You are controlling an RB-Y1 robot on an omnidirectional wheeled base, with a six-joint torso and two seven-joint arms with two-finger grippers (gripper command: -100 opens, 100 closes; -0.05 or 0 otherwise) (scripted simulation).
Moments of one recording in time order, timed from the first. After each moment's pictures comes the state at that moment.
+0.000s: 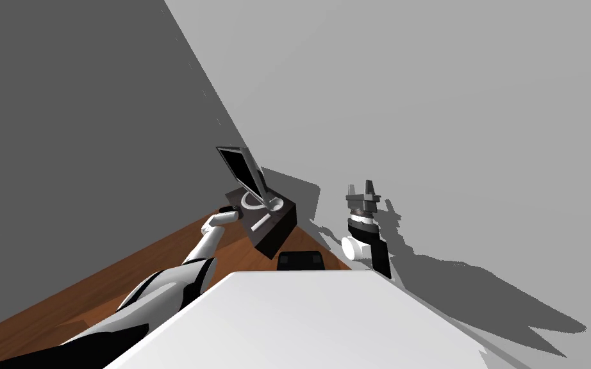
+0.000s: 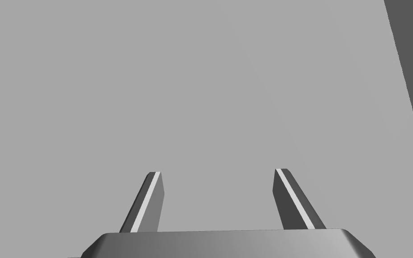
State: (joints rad) left arm -0.27 0.56 0.25 -1.04 0.25 0.65 0.34; right arm 0.46 0.04 0.02 -2.24 -0.12 -0.51 -0.04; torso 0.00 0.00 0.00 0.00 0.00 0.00
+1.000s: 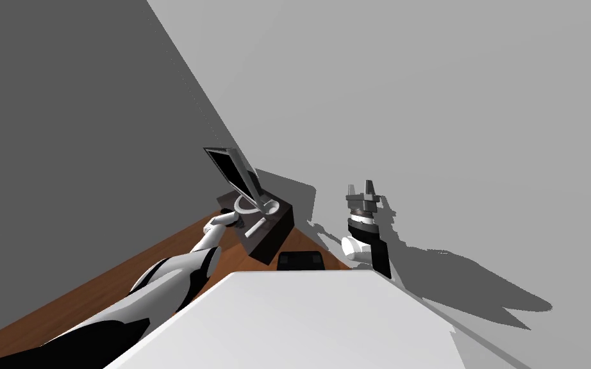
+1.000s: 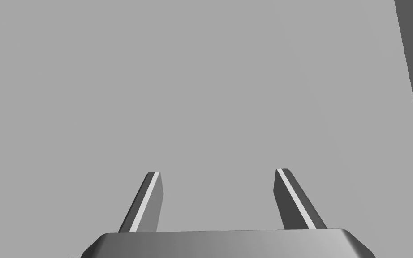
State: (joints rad) left arm -0.38 0.58 0.26 -0.75 0.33 0.85 0.33; right arm 0.46 0.04 0.02 -2.24 -0.12 -0.51 -0.04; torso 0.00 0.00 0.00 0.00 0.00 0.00
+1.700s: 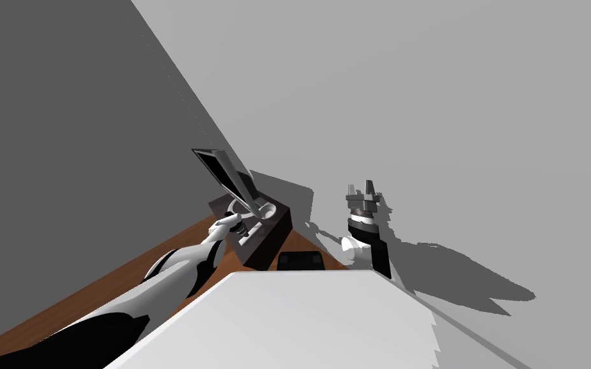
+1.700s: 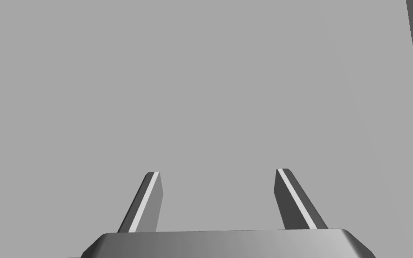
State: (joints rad) left arm -0.46 0.56 0.26 -0.52 0.39 0.98 0.31; right arm 0.46 0.04 0.02 -2.24 -0.12 -0.51 -0.04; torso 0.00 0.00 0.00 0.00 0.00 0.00
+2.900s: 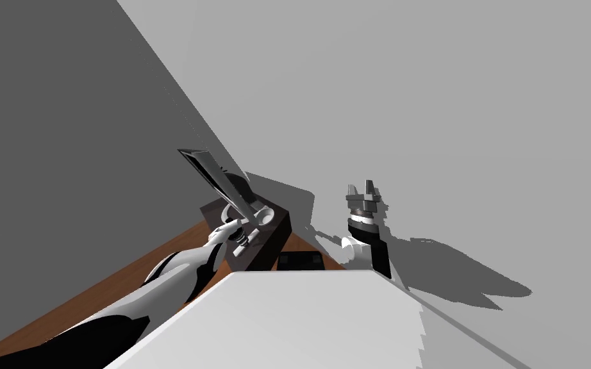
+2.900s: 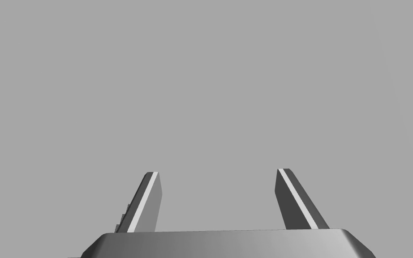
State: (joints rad) left arm -0.43 0.54 0.25 -0.43 0.45 1.04 0.29; right arm 0.46 0.04 0.02 -2.24 -0.12 -0.51 -0.04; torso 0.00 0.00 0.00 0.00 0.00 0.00
